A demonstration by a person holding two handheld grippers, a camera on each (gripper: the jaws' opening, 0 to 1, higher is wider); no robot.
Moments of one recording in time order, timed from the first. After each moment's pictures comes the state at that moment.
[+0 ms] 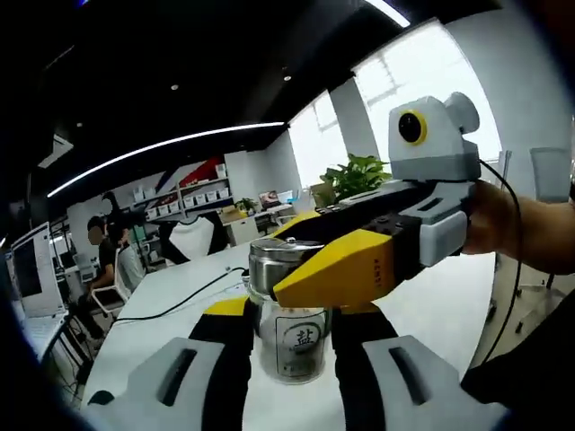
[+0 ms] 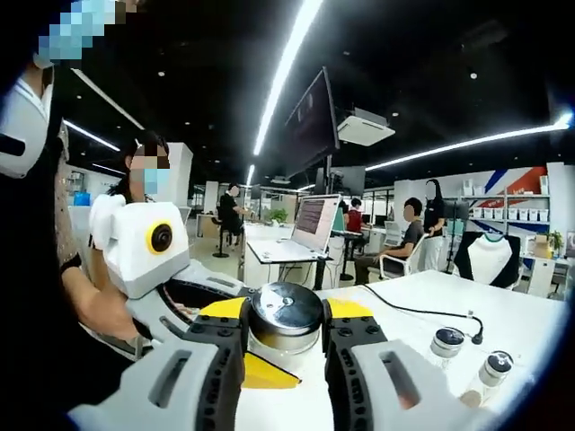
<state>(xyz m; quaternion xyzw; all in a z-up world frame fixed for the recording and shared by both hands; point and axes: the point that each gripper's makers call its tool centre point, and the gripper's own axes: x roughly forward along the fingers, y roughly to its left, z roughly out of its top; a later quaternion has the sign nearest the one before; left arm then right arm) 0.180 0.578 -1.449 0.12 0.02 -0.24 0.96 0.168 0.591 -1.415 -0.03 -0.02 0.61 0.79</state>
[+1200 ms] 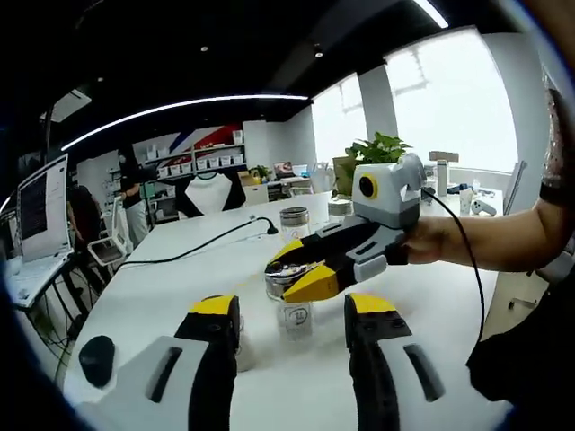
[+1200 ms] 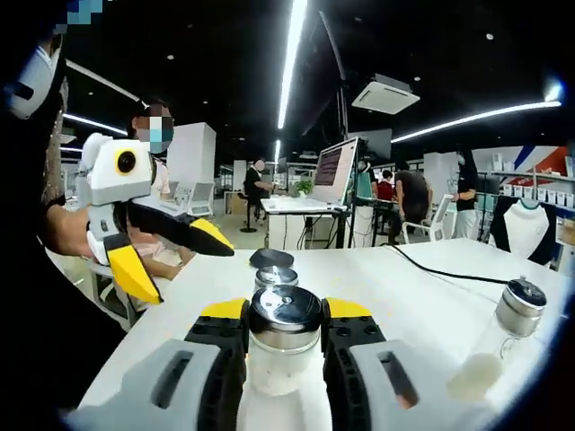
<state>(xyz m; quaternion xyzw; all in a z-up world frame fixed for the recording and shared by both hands) 0.186 0.661 -1.510 0.07 0.09 -0.21 0.97 0.234 0.658 -1.538 -0.07 0.04 0.67 0.73</state>
